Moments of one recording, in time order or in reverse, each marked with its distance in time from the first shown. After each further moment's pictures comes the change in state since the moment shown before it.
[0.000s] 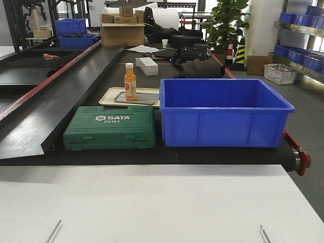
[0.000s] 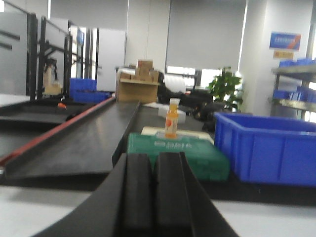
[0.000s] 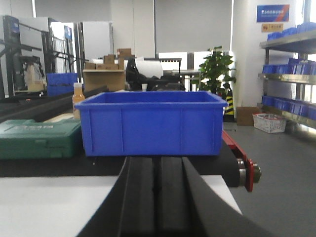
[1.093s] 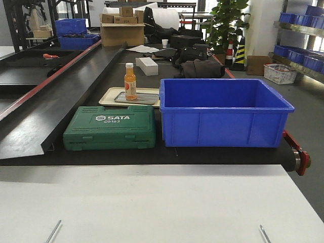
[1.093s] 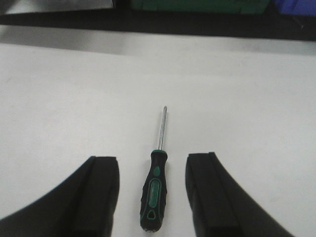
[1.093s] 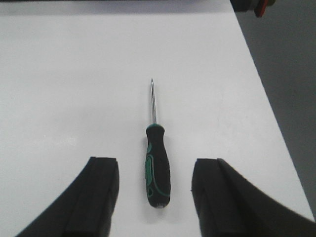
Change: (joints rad) left arm 0.000 0.908 -0.371 0.000 0.237 0.048; right arm 0.000 0.824 -0.329 0.010 0.298 -0.002
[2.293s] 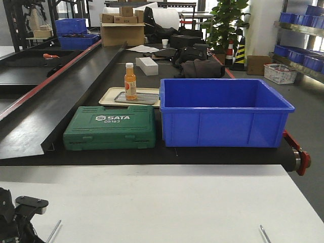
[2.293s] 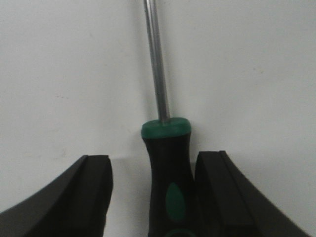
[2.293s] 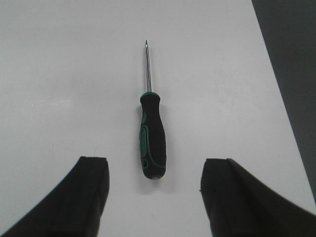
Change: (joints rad) left arm 0.000 1.107 -0.729 -0.025 0.468 0.297; right arm 0.000 0.088 -0.068 -0.019 0.129 0.017
